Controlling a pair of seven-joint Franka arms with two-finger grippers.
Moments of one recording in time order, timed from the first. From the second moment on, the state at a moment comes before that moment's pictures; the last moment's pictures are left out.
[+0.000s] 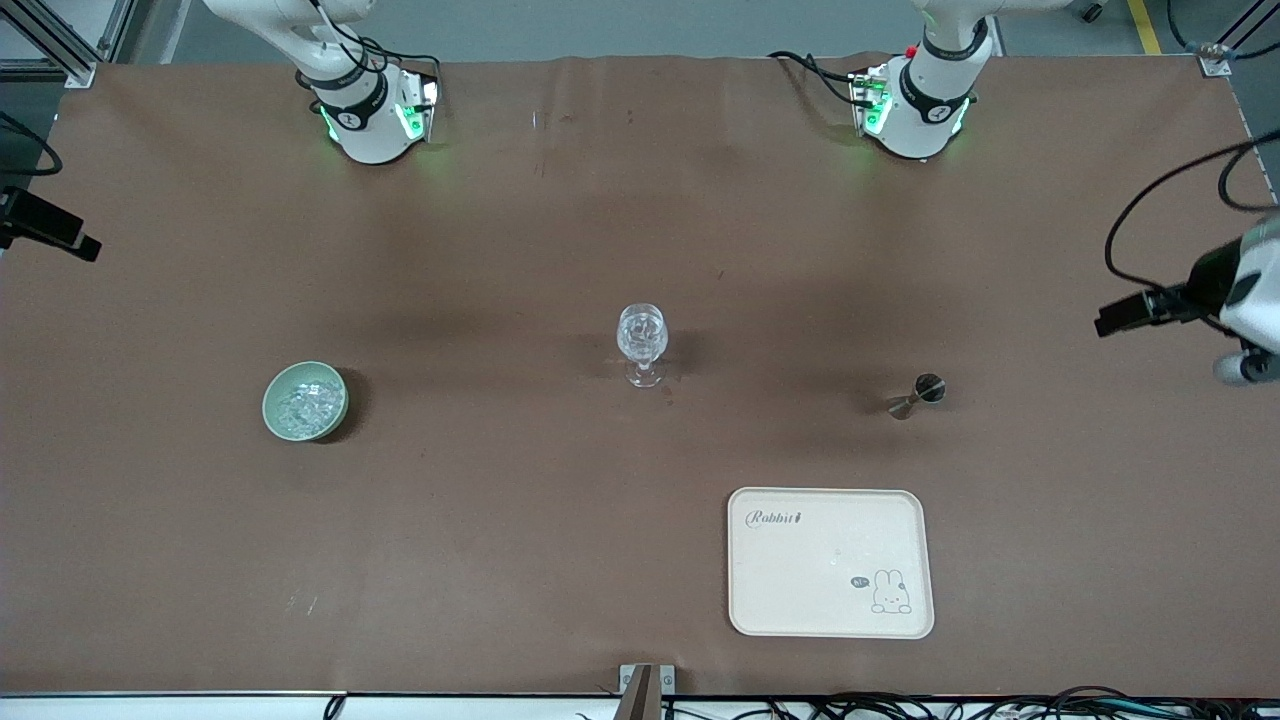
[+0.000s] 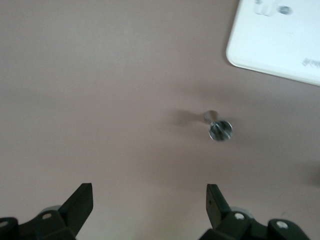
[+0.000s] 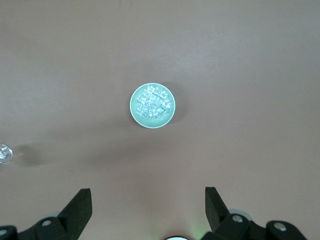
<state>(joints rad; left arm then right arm) 0.03 0.21 0.01 -1.52 0.00 1.59 -0.19 0.00 0.05 -0.10 -1.43 0.04 1.42 0.08</state>
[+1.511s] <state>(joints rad) 0.21 0.80 0.01 -1.49 -0.76 1.63 -0.57 0.03 0.35 -0.10 -2.10 0.04 2.37 -0.05</state>
